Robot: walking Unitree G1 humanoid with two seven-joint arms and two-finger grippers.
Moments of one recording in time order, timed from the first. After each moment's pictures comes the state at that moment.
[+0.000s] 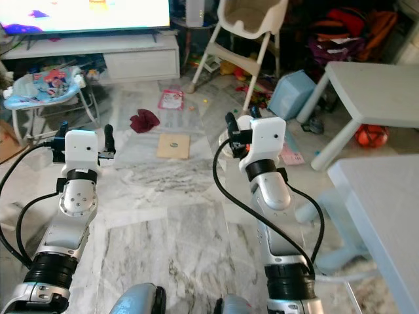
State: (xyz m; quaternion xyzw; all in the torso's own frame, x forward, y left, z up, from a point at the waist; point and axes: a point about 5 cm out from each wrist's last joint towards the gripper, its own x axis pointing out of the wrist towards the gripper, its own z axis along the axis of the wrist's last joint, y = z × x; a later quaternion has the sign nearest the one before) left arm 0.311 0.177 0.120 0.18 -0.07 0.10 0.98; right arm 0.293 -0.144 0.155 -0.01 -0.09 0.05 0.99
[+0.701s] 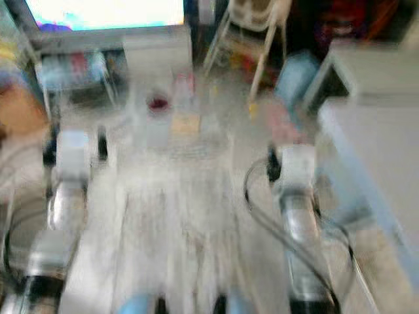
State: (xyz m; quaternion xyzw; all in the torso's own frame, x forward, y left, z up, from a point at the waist) left arm 0.290 0.201 0.118 0.22 -0.06 0.11 0.97; right arm 0.267 -0.184 0.115 -0.05 -0.01 -0.05 1.00
